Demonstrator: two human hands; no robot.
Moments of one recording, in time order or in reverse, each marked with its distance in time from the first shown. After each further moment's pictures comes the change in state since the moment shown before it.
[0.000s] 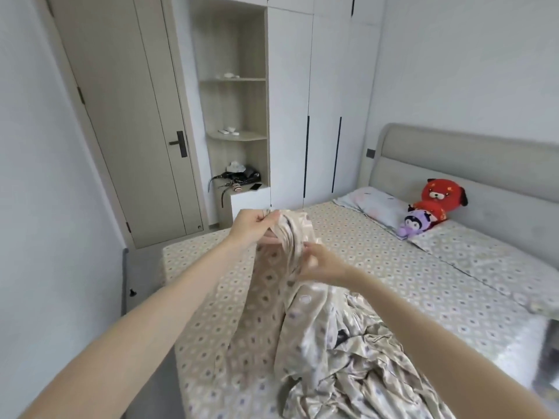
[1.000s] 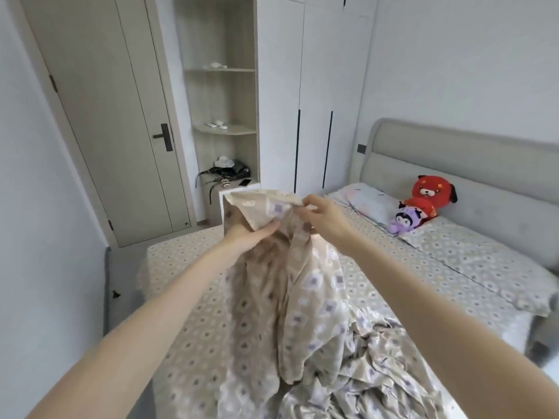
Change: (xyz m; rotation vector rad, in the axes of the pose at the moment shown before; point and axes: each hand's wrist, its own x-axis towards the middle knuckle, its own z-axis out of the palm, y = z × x) left_hand 0.050 -0.041 -0.001 -0.022 -0.068 0.012; right_hand 0.051 -0.041 -0.053 0.340 0.332 -0.109
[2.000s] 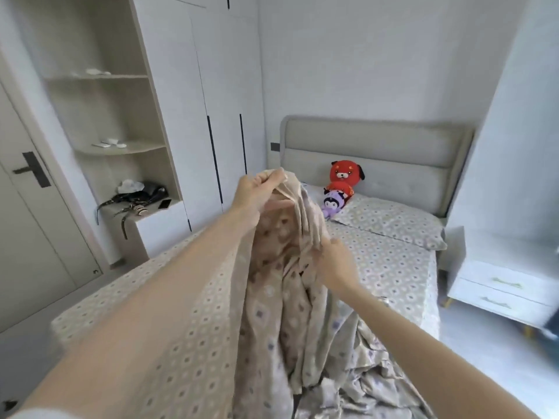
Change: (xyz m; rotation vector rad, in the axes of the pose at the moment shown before) left_hand 0.076 0.079 0.018 -0.338 -0.362 0.098; right_hand -0.022 0.073 0.051 -0.715 0.574 0.347
